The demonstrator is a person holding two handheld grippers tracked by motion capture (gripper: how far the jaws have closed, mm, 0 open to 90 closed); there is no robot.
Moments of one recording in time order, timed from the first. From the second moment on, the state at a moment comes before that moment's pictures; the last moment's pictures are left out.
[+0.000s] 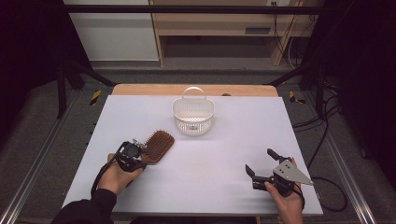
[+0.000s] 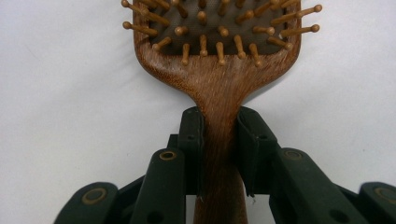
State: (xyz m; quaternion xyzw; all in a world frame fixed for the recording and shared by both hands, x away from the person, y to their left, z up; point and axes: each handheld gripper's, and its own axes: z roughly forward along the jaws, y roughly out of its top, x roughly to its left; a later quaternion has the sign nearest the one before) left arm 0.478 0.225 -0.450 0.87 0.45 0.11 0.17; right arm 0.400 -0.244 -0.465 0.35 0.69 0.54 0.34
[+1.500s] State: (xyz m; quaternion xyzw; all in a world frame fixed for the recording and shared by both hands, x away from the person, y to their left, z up) left arm 0.435 0.232 -0.457 0.76 0.39 0.29 0.43; right arm 0.422 -0.136 -0.444 0.36 0.65 0.64 0.19
